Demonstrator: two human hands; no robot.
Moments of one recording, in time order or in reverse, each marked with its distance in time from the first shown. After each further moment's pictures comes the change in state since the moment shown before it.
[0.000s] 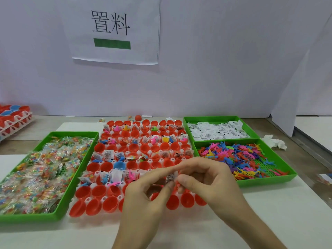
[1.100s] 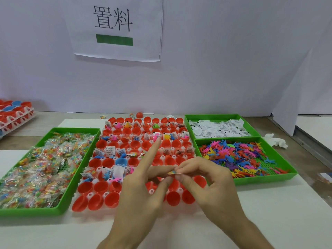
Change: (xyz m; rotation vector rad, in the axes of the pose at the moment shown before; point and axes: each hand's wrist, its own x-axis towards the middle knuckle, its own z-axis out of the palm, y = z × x) left_hand 0.000 0.007 -0.011 0.125 -0.029 0.086; right_hand -0.006 0.015 0.008 -0.363 0.139 -0.279
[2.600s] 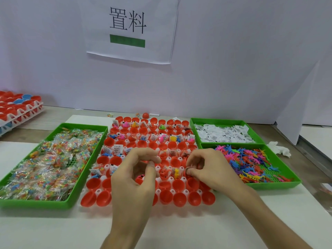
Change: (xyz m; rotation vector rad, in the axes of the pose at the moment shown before) left_hand 0.008 0.004 -0.012 -0.120 0.334 -0.014; right_hand 0.054 0.036 -0.012 -0.607 -0.377 0.327
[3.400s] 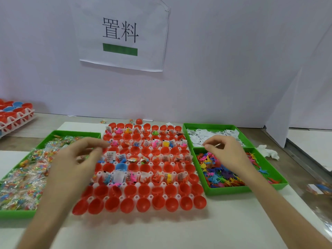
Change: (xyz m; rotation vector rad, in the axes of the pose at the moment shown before) left_hand 0.064 -0.015 -0.080 0.324 -0.014 -0.069; right_hand 0.024 0.046 -0.048 0.152 0.256 0.136
